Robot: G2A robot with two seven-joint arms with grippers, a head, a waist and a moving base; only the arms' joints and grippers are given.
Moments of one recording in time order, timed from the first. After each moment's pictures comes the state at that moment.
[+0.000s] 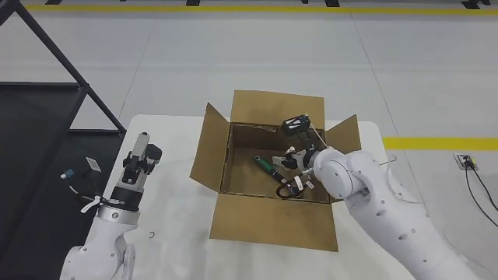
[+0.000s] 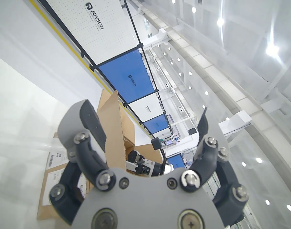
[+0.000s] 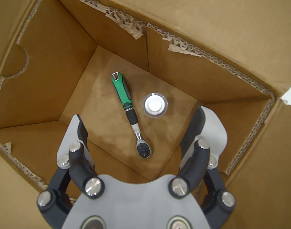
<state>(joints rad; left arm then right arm) 1.33 -1.37 -1.67 -1.93 0.07 -0.14 -0.23 -0.48 -1.16 0.79 -1.39 -0.75 0.19 0.89</state>
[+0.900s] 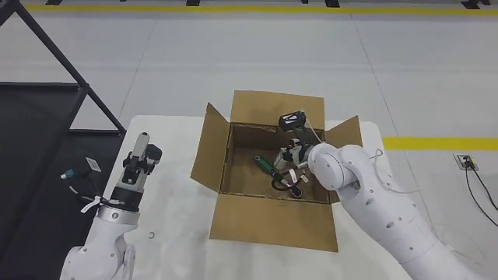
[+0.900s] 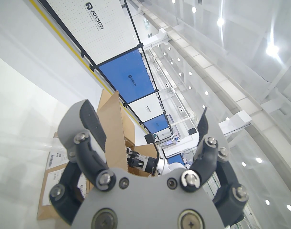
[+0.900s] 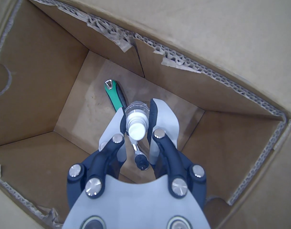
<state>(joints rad) 1.33 -1.37 -1.67 -1.93 0.07 -0.14 -0.23 -0.48 -1.21 0.82 -1.35 -0.78 0.18 0.87</state>
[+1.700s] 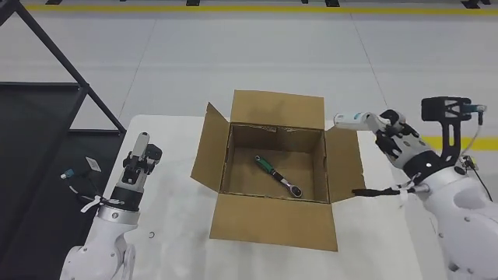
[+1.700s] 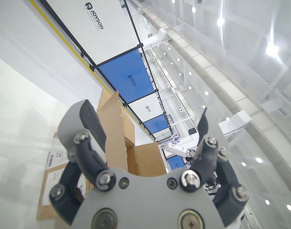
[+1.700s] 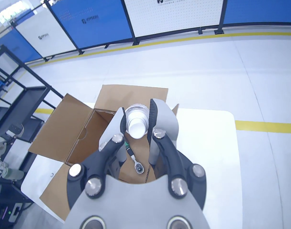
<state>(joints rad) 1.33 -1.37 -1.67 -1.93 0.07 -0.14 -0.23 -1.08 -1.09 1.63 -2.23 -0.78 0.30 0.79</state>
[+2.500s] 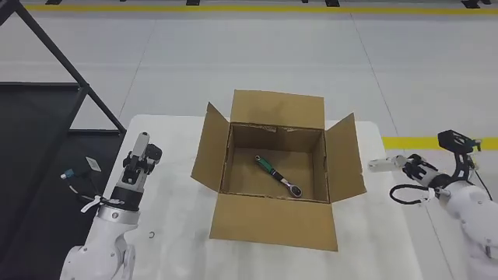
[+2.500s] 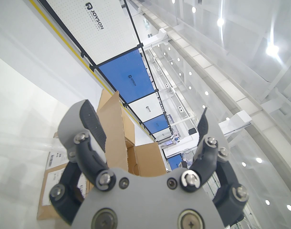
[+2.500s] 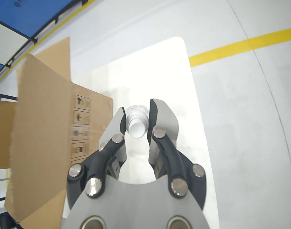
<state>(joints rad) 1.33 -1.37 -1.67 -1.93 0.07 -0.14 -0.23 -1.12 -1.06 1.77 -1.73 -0.71 0.16 0.91</state>
